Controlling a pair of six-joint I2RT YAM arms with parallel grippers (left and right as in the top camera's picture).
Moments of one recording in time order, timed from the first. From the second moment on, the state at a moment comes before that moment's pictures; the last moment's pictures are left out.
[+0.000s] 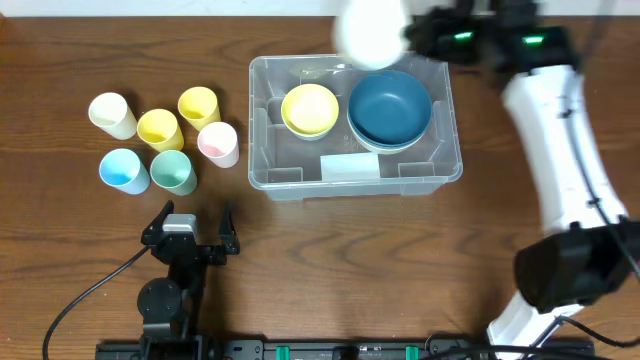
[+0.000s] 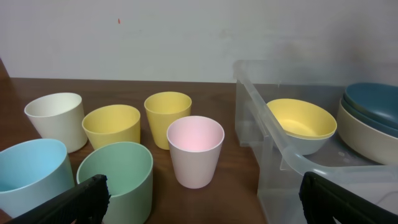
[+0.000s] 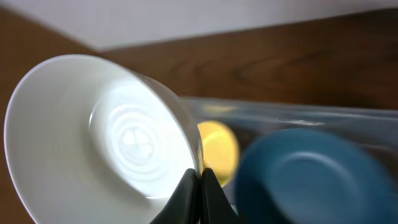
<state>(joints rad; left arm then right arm) 0.01 0.01 0.02 -0.11 0.07 -0.06 0.22 1.89 1.91 -0.77 -0.49 0.41</state>
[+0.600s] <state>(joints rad) 0.01 0.01 0.02 -0.11 0.07 -0.06 0.50 2.09 1.91 -0.73 -0.10 0.41</state>
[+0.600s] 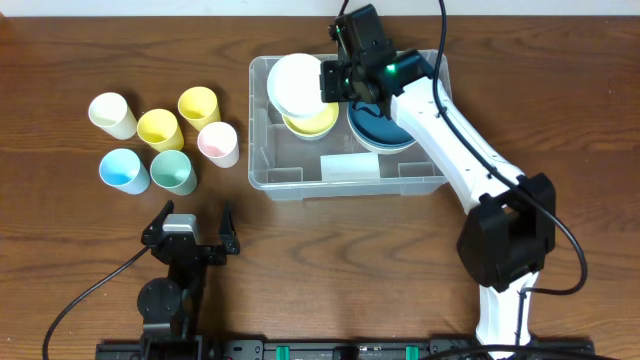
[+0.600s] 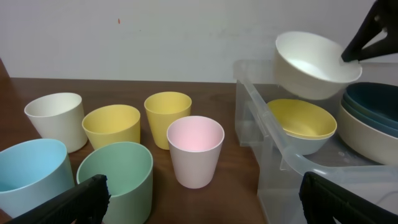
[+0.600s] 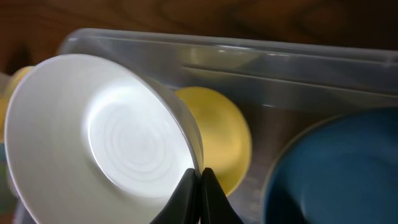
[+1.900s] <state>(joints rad) 0.01 0.01 0.02 -0.11 0.07 -0.06 0.49 2.15 1.96 -0.82 -0.12 0.37</state>
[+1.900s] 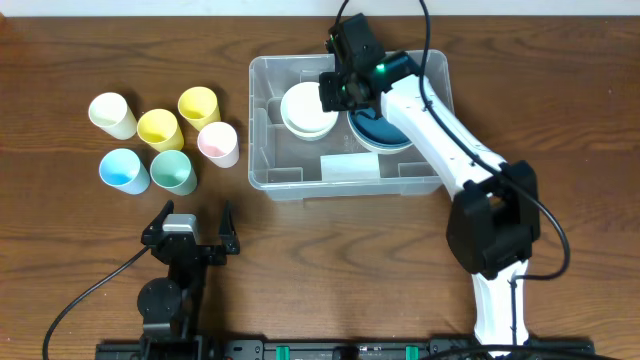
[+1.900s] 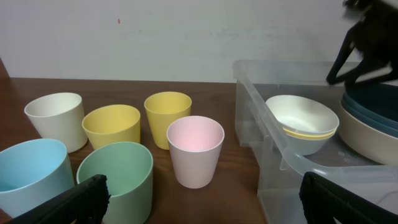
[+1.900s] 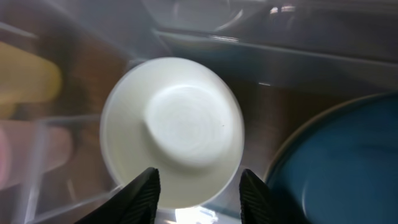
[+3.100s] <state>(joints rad) 0.01 0.01 0.02 -0.11 0.07 -0.06 -0.45 2.00 1.97 -1.13 -0.12 0.56</state>
